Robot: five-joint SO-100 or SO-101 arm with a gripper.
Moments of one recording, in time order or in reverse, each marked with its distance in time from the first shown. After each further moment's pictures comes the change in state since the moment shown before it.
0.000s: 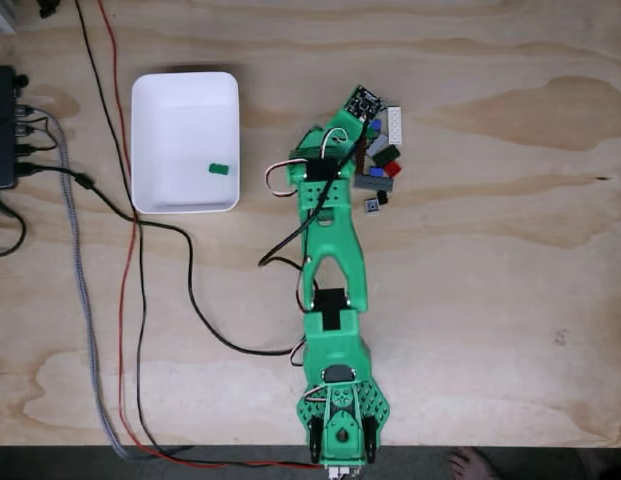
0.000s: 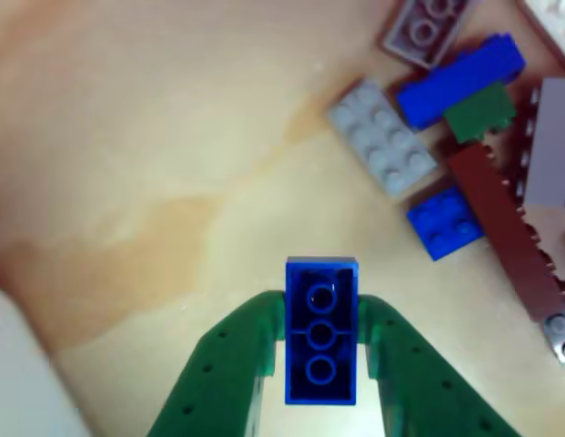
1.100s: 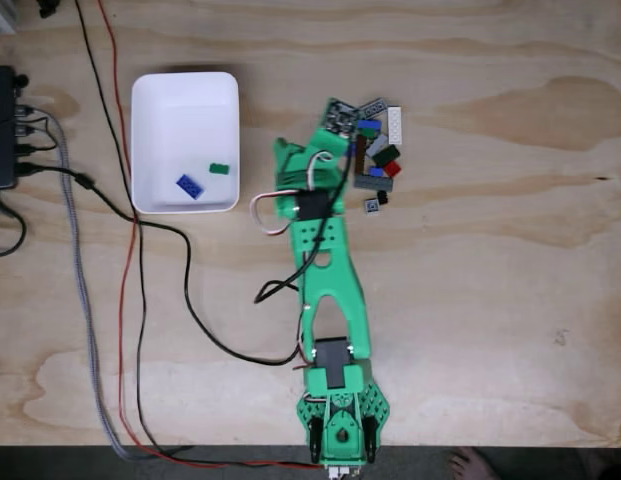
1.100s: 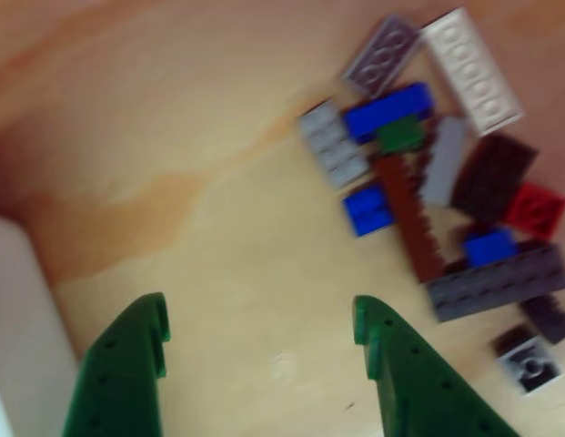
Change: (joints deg) arm 5.0 18.6 13.2 2.4 -12.6
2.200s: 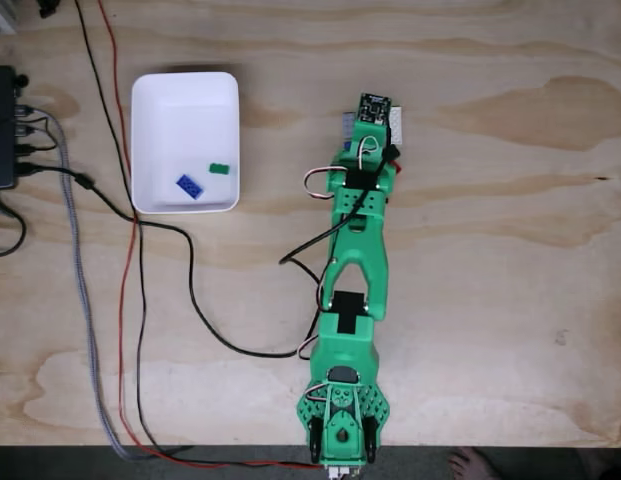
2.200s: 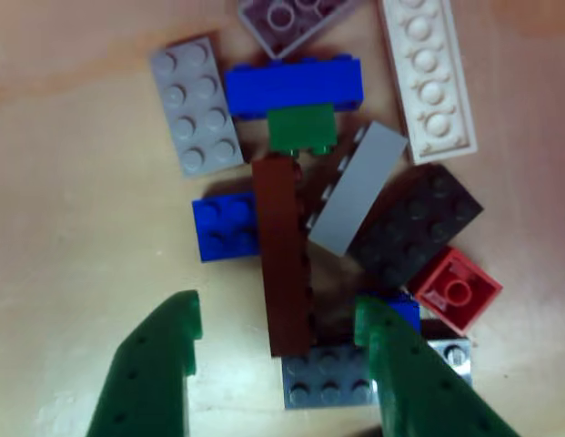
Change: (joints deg) arm 5.5 -20.6 -4.0 -5.6 -22.9
